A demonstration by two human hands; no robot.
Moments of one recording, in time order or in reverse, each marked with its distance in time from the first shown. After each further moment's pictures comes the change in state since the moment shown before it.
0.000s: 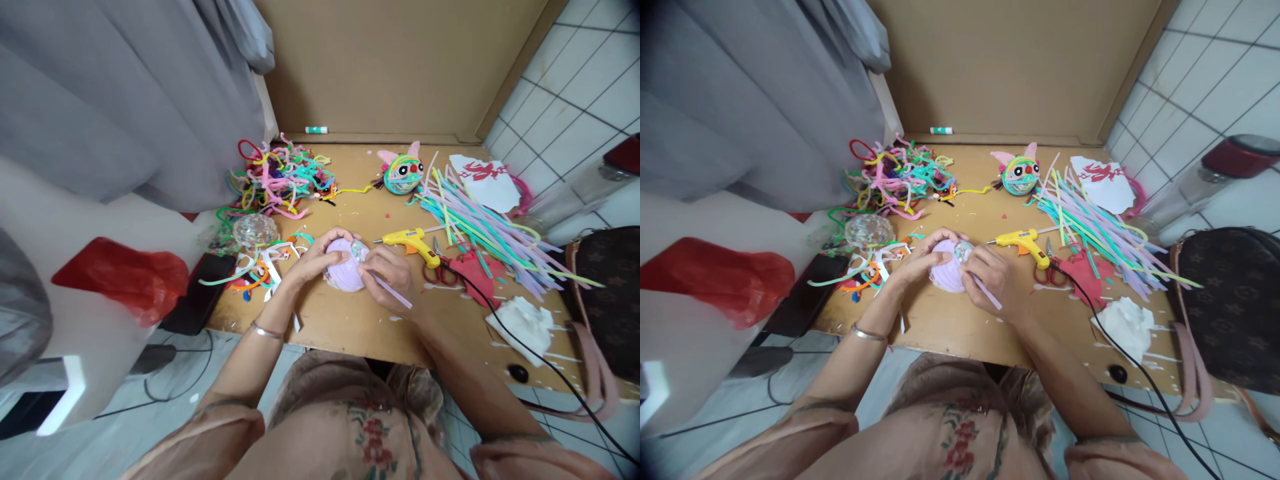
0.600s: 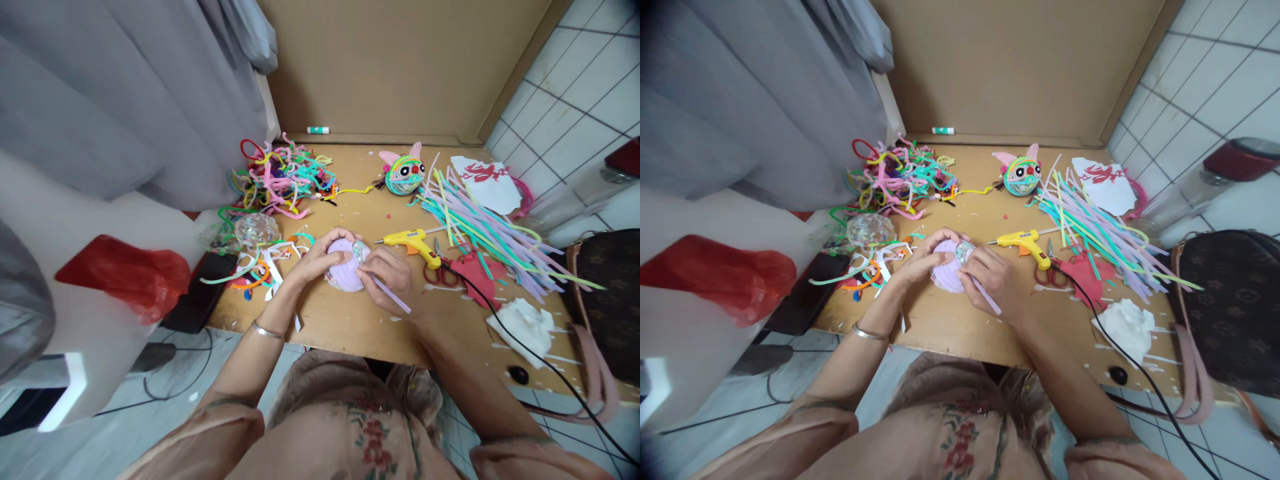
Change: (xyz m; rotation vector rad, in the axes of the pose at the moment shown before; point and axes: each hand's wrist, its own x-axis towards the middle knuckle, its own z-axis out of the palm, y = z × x) left_hand 0.000 0.000 0.002 0.017 0.024 0.017; right_hand -0.003 0.004 0.003 -0.076 -0.004 -0.080
